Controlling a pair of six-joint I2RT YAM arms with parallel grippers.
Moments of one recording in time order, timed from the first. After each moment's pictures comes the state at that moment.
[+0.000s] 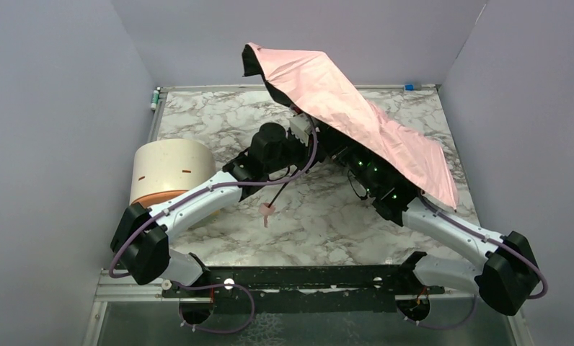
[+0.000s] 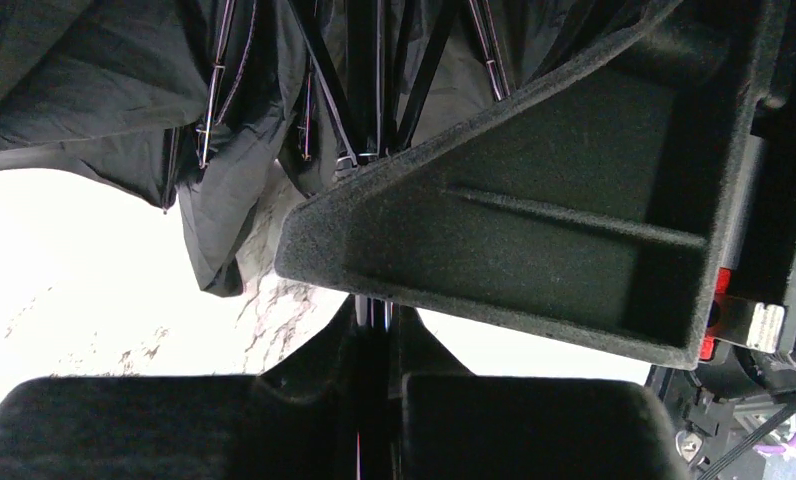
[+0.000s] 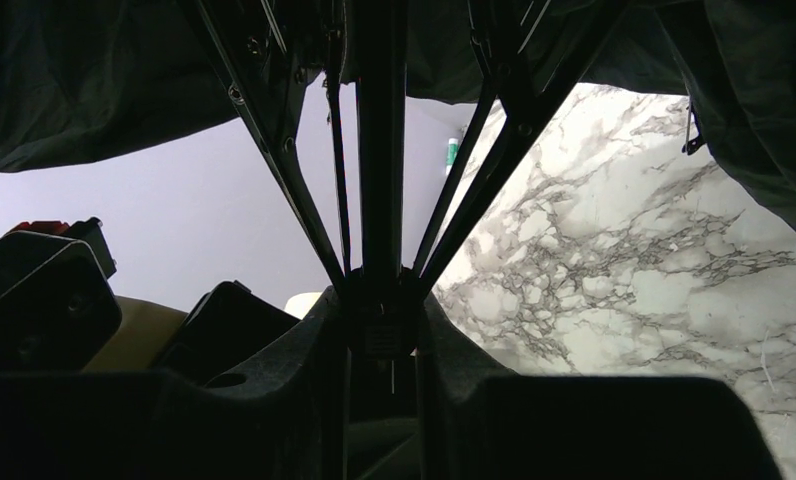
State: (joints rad) left arm -0.77 1.41 1.07 0.13 0.22 -0.18; right arm 0.70 1.14 0.70 0.50 0.17 1.03
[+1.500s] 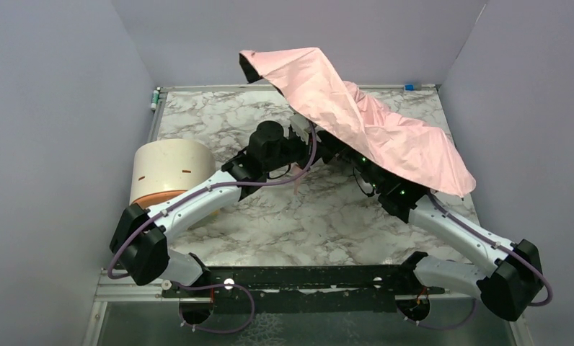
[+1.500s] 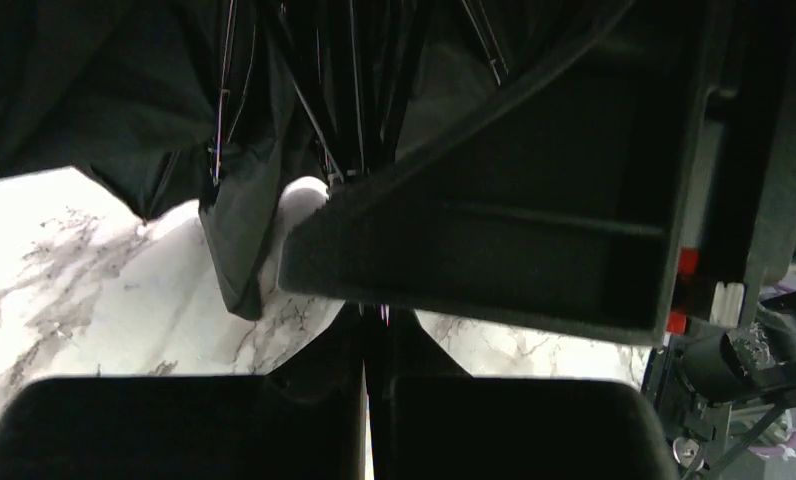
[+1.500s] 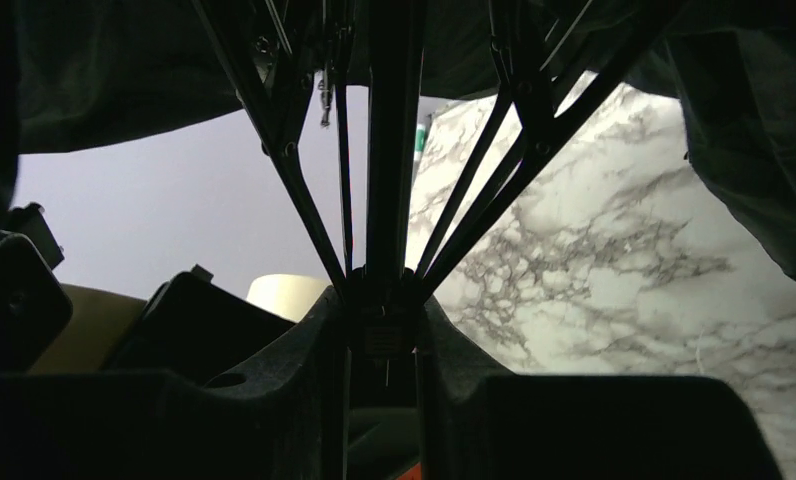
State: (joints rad) left arm -0.78 1.40 1.09 0.19 0.27 -0.15; right arm 0.66 1.09 0.81 0.31 0.13 0.91
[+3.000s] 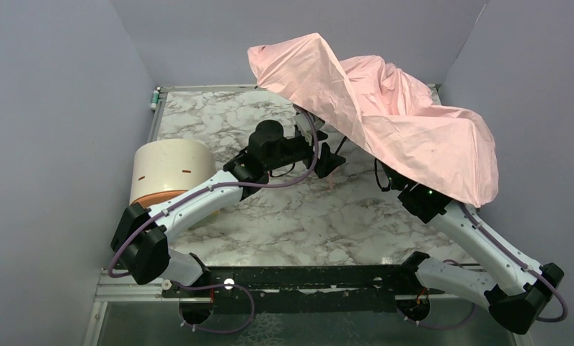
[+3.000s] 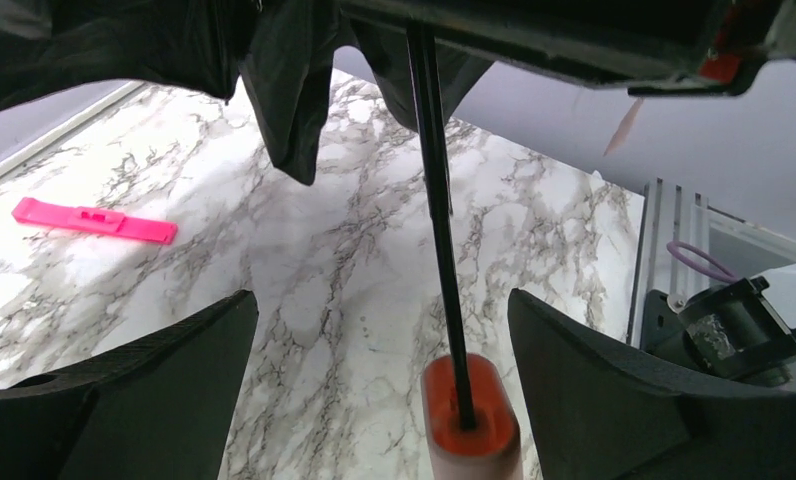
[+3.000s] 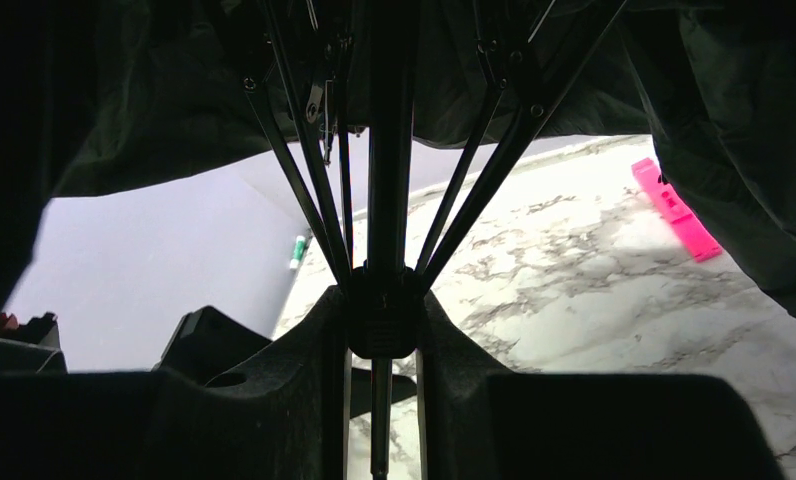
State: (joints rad) left arm -0.80 1.41 1.10 0.26 0.36 -0.13; right arm 0.68 0.98 0.99 0.06 0.41 0.58
